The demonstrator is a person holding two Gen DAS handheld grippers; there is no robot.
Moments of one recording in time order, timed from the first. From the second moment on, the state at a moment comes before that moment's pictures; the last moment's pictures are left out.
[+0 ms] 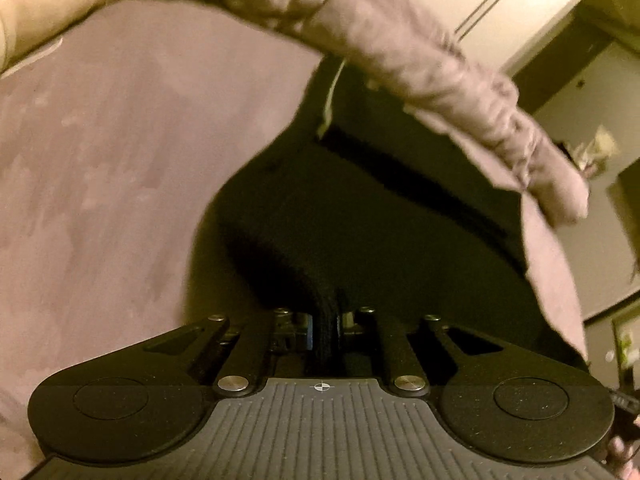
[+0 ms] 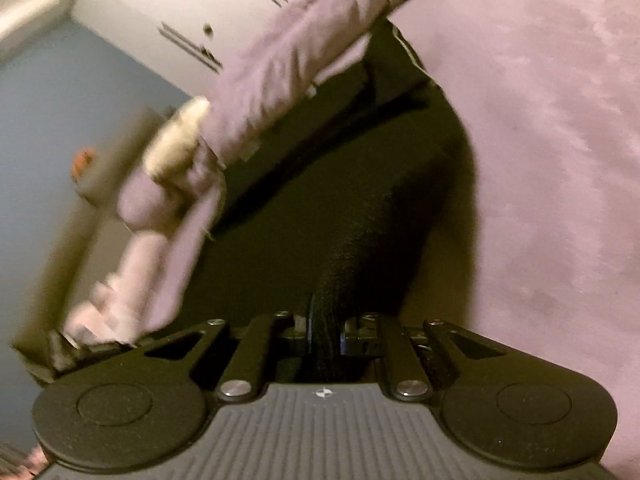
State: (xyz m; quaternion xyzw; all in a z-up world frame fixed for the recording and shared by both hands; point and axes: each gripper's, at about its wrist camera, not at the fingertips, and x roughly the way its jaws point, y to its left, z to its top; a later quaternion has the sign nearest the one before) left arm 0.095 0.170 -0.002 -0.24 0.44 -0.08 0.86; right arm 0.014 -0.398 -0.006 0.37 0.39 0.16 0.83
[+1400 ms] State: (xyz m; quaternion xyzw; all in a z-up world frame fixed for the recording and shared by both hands) left arm 0.334 0.166 0.036 -0.26 0.36 0.01 0.90; right arm 0.273 -0.419 0.027 0.35 0.27 0.03 0.90
